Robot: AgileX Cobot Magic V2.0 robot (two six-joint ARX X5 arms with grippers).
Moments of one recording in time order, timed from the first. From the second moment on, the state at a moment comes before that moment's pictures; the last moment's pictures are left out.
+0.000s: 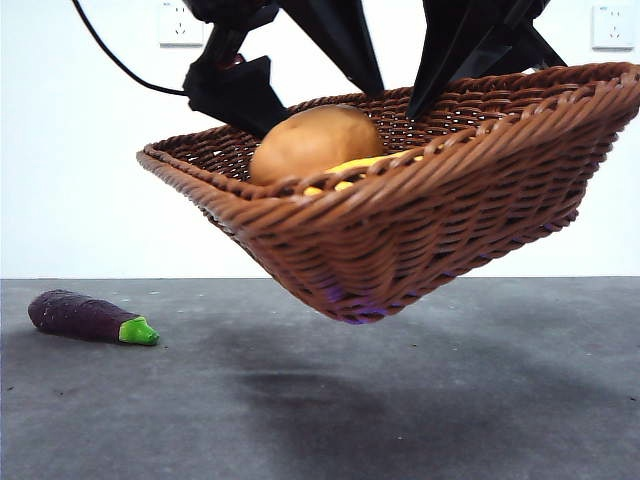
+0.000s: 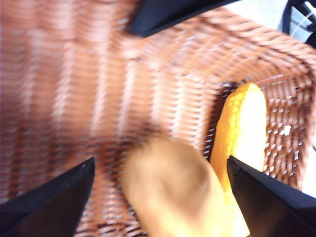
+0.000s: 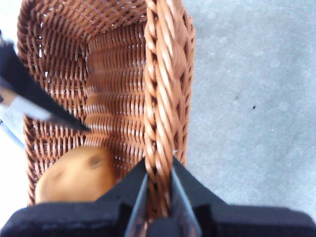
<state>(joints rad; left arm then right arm) -0.76 1.50 1.30 -0.79 0.35 0.06 0.50 1.46 1.35 -0.92 -0.39 0.07</state>
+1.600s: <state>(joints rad) -0.14 1.76 1.45 -0.93 -0.02 -0.57 0.27 1.31 1.35 -0.97 -0.41 -0.12</state>
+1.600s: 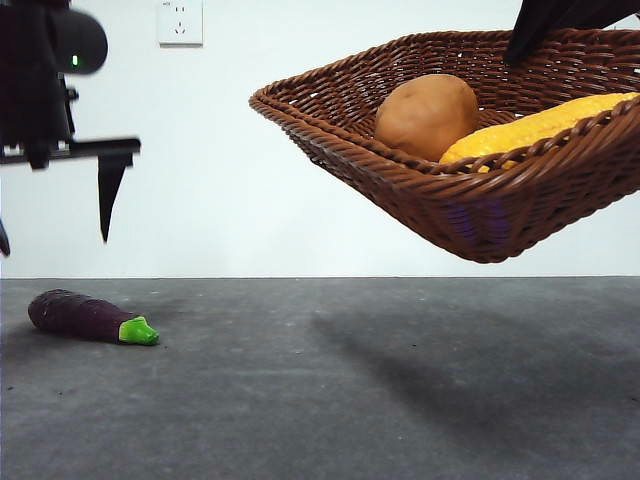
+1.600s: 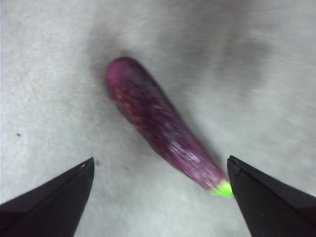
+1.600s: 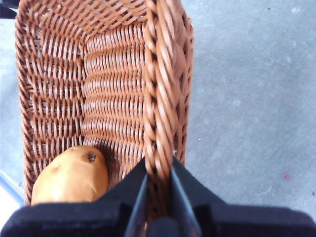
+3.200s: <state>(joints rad) -0.12 1.87 1.44 -0.75 0.20 -0.31 0.27 1.31 1.35 -0.96 -0.41 -0.13</state>
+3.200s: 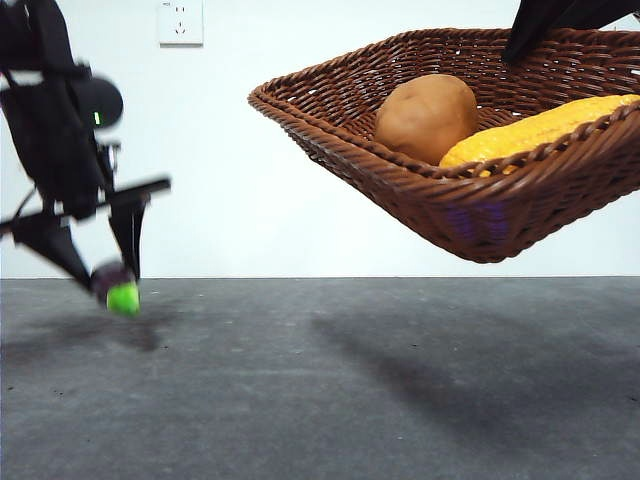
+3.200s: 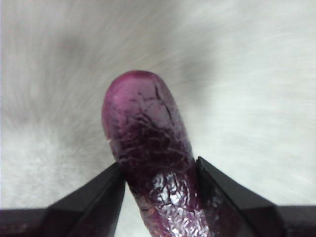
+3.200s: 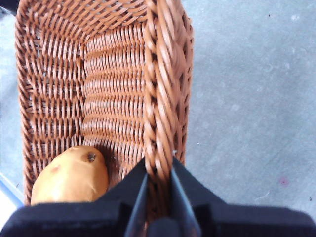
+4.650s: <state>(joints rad) -0.62 1.40 1.00 -0.22 0.42 -0.53 0.58 1.41 1.06 -0.55 -0.33 0.30</state>
